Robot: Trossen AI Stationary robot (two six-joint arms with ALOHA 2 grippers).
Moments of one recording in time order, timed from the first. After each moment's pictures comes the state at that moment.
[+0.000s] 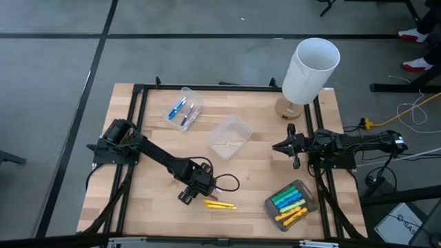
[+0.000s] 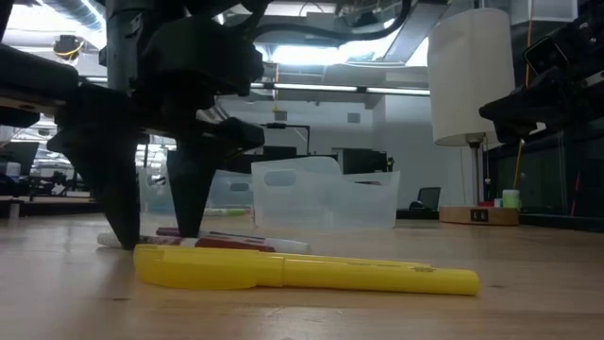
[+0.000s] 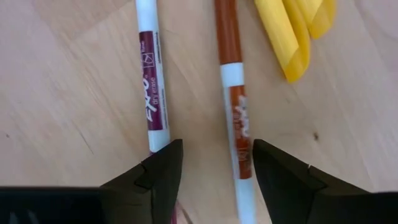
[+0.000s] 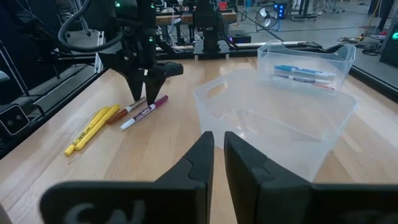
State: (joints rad) left arm -0.39 1.90 1.18 -0.58 0.01 0.16; right arm 0.06 0.18 0.01 0.02 0.03 0.04
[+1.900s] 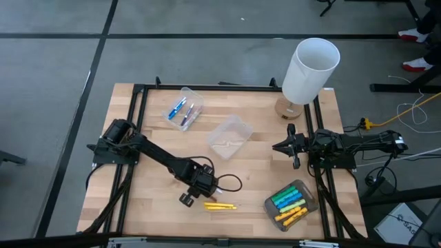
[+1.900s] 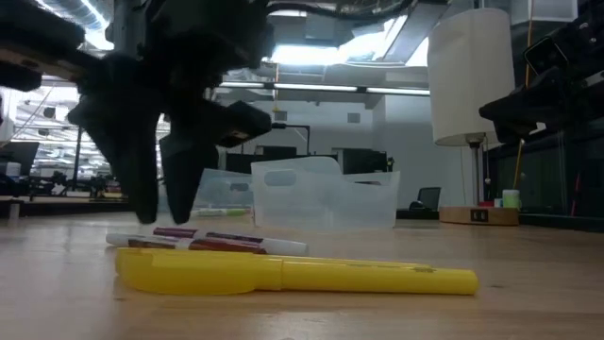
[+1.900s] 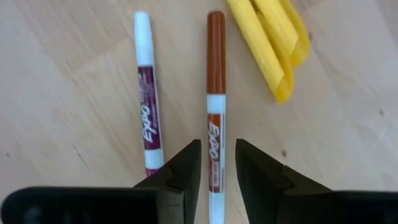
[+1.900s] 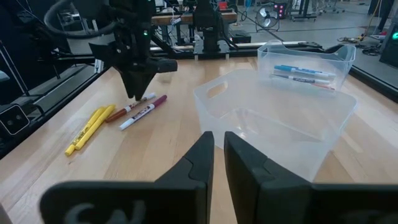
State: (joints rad) left arm -0.39 1.90 1.24 -0.61 0.07 0.13; right arm 0.06 0.18 0.01 0.02 0.03 0.04
